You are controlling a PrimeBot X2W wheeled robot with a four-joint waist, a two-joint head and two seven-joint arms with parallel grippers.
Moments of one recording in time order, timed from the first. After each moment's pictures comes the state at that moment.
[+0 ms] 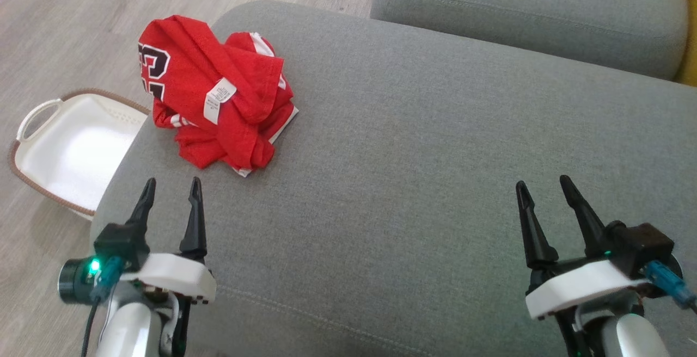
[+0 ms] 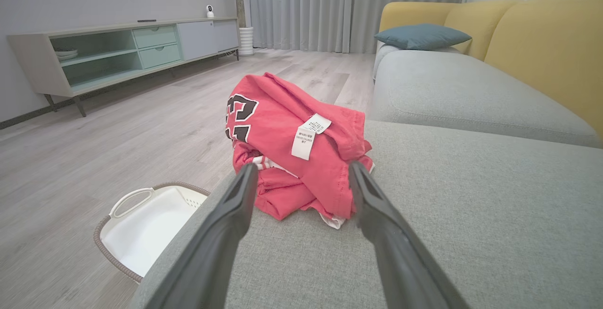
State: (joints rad) left arm -0.11 0.11 -0.11 0.30 -0.12 0.03 -0.25; right arm 0.05 -0.05 0.06 -0.01 0.16 0.13 0.00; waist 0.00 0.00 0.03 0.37
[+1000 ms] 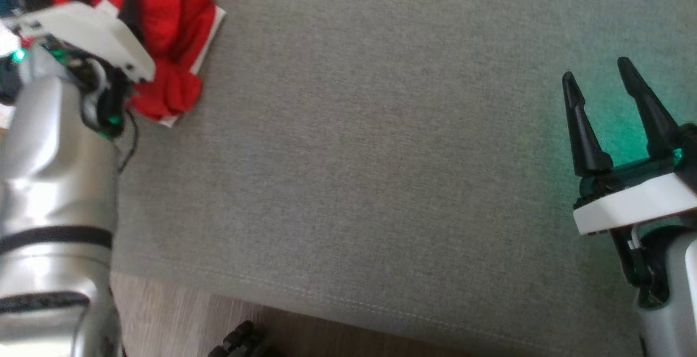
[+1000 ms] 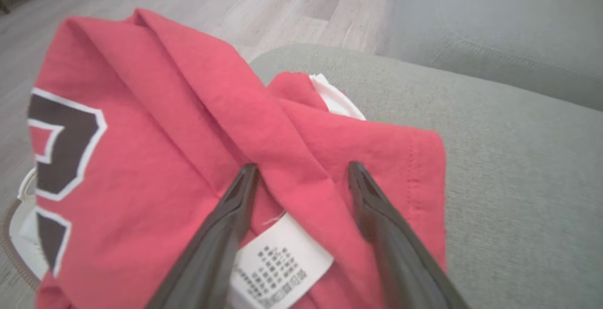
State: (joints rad) left arm -0.90 0.14 -0.01 0.85 -0.27 -0.05 0.01; right arm -0.16 -0.21 0.05 -0.20 0.17 0.13 0.13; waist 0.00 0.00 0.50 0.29
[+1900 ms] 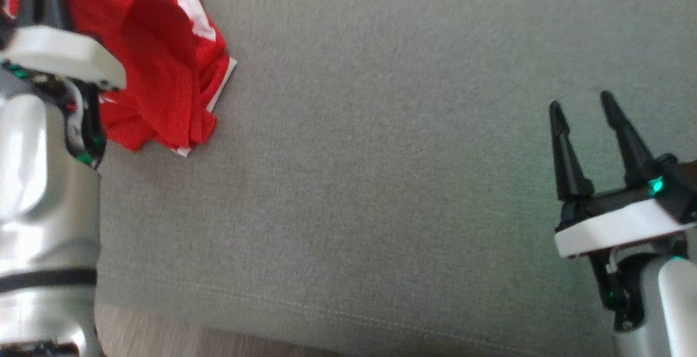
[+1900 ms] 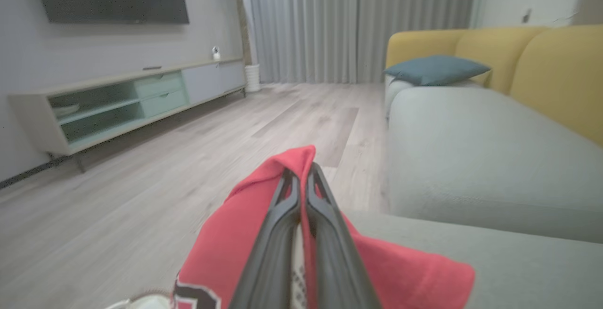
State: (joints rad) left arm -0.81 0.22 -0.04 0.67 -0.22 0.04 -0.23; right arm -0.12 -0.14 0.04 -0.15 0.18 0.13 0.07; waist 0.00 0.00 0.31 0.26
